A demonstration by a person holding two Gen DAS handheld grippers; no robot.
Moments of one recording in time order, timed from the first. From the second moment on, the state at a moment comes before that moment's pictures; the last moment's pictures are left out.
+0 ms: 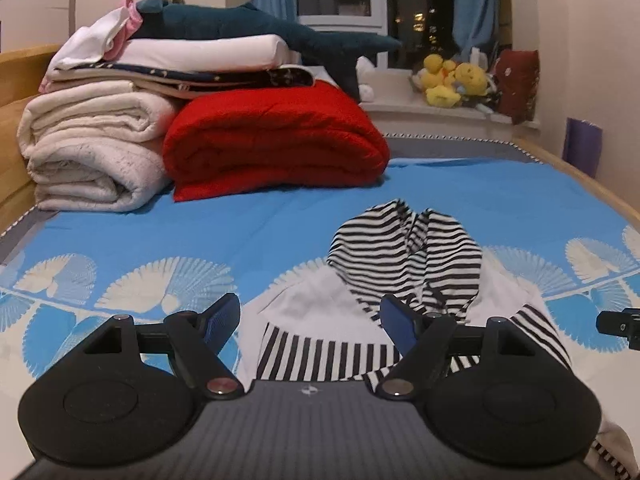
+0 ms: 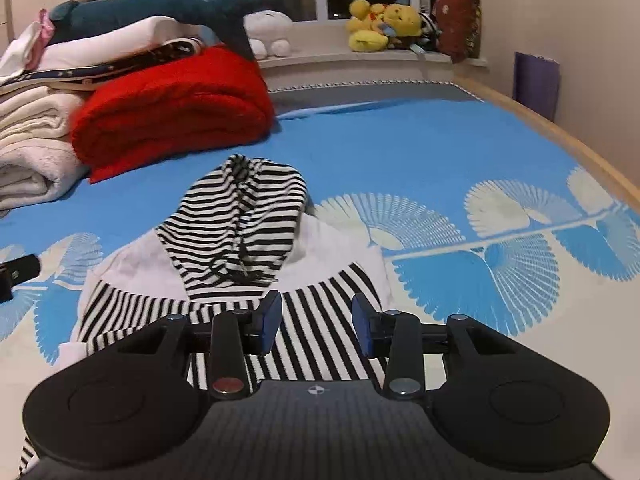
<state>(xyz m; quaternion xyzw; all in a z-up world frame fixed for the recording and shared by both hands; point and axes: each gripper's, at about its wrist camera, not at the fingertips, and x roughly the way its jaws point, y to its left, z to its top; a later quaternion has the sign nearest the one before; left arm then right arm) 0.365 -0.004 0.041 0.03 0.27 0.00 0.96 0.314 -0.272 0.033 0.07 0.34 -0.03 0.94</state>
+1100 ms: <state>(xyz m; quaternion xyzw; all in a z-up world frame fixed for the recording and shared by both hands) 0.680 -0.040 -0.010 0.00 0.42 -0.05 0.91 0.347 -0.316 0.006 0.04 0.40 -0.05 0.91</state>
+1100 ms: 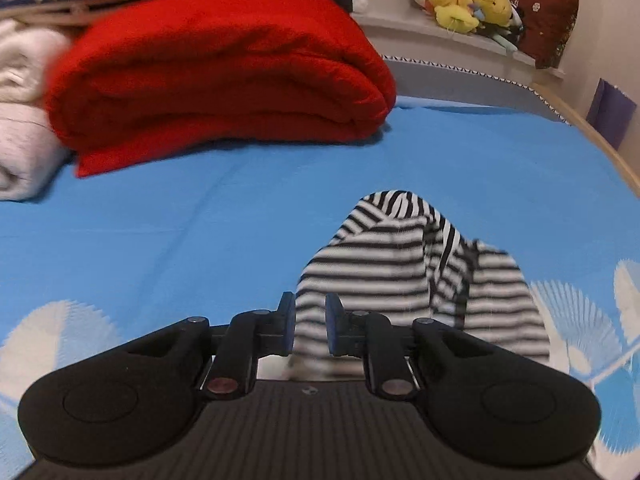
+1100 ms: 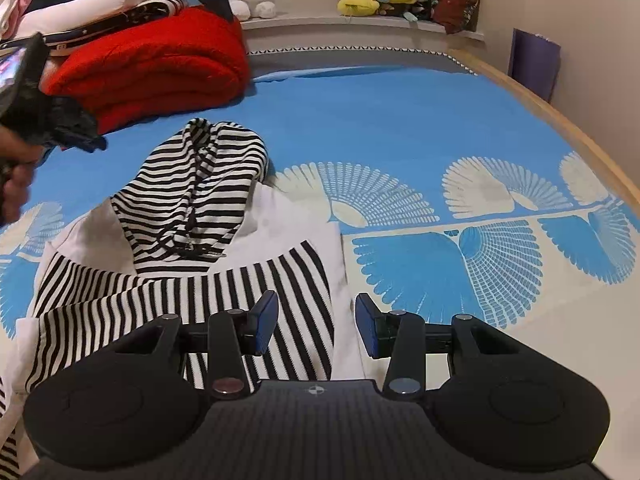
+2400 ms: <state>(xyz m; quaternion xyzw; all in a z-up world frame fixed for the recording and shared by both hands) 0.429 -0.037 0.072 0.03 0.34 -0.30 0.89 0.331 -0.367 0.027 0.11 0.36 -0.10 0.92</state>
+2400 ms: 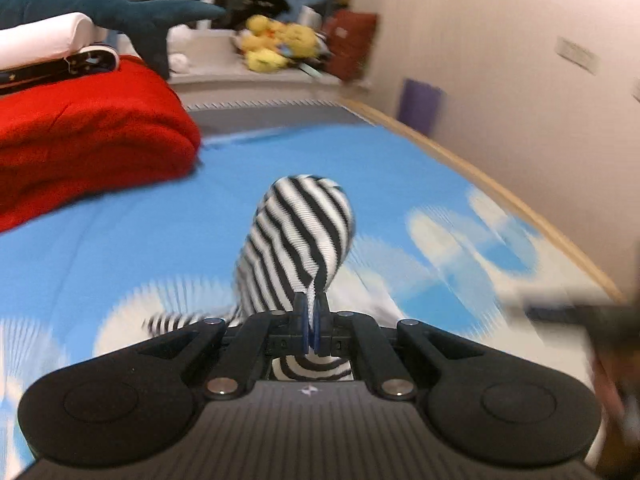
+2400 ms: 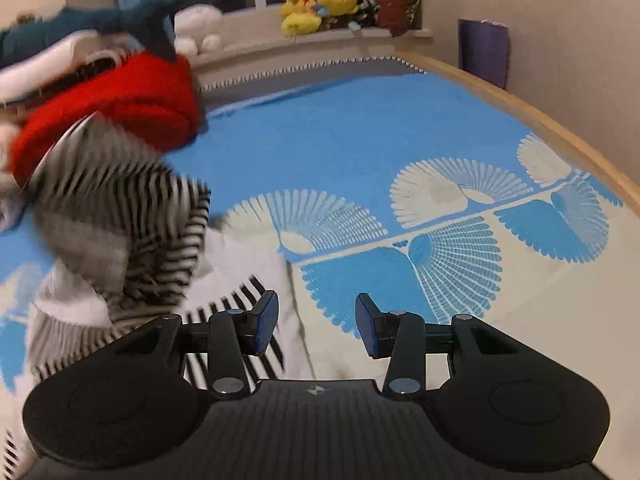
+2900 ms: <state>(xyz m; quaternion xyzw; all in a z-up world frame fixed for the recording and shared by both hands) 0.360 0.053 -0.036 -0.23 0.52 -0.07 0.82 0.337 -0.347 -0.019 0.25 0.47 -0.01 0.85</state>
